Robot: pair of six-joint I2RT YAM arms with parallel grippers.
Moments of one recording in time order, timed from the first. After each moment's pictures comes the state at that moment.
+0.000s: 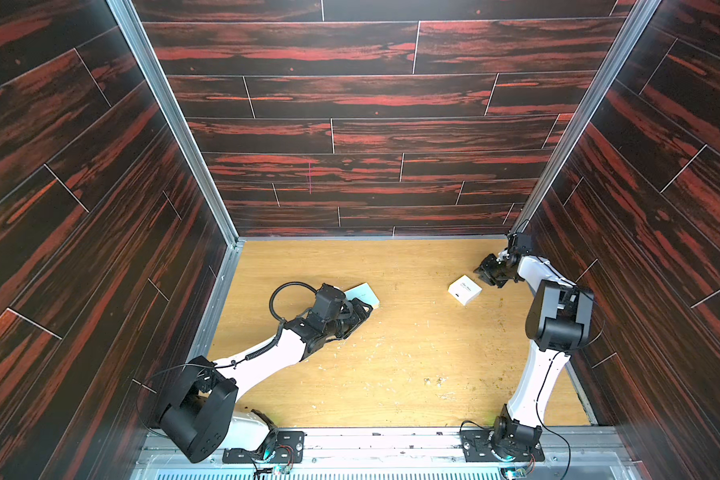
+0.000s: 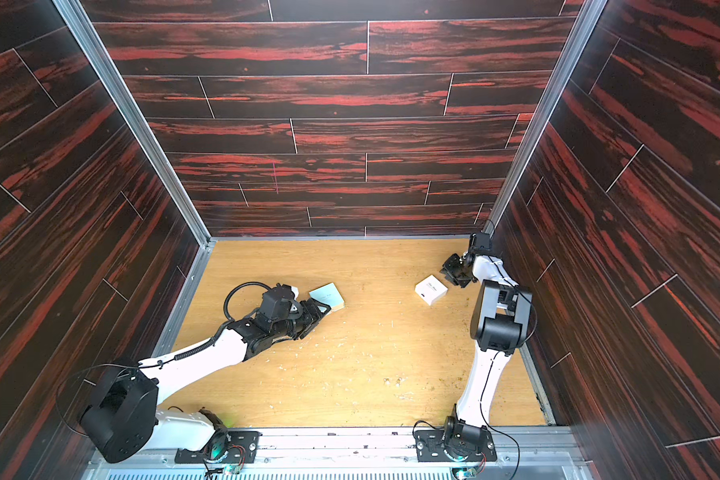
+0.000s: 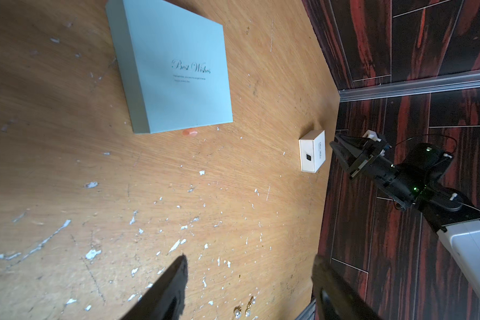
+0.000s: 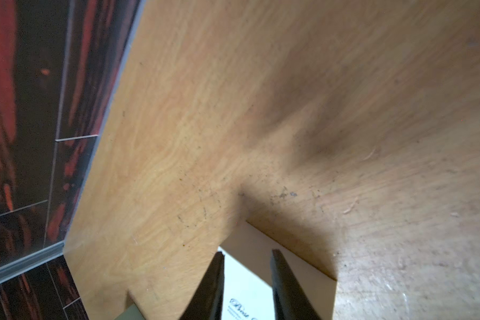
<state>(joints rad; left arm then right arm) -0.60 1.39 0.77 0.00 0.20 -1.19 -0.19 2.16 1.67 -0.60 -0.40 0.59</state>
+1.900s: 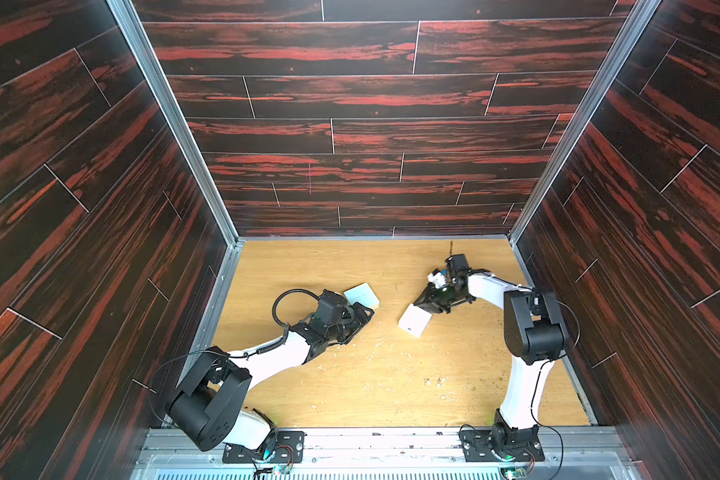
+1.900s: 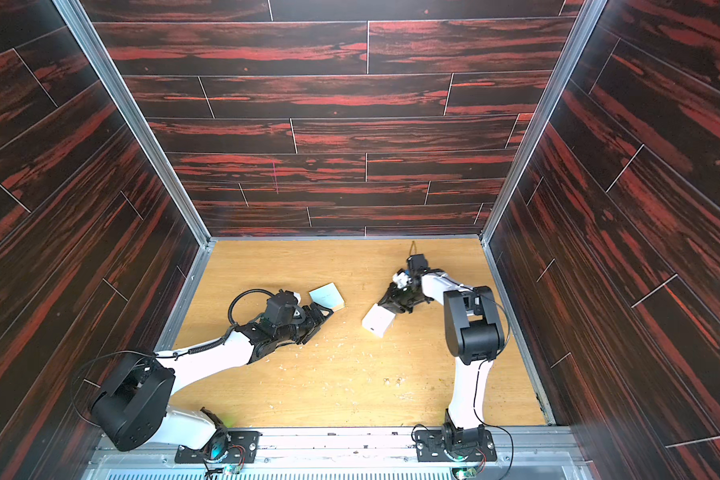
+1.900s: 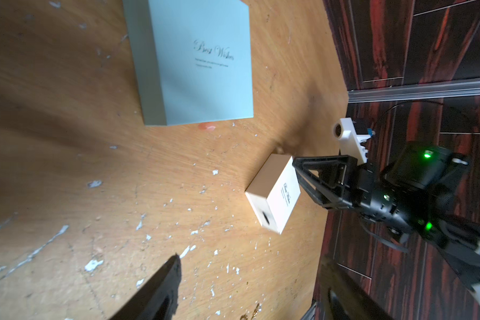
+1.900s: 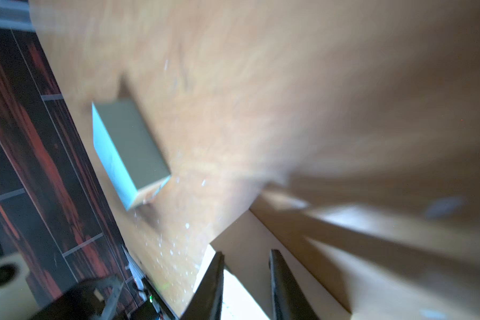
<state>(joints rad) -0.60 1.46 0.71 0.10 0.21 -1.22 0.24 2.00 1.29 -0.55 -0.64 0.47</state>
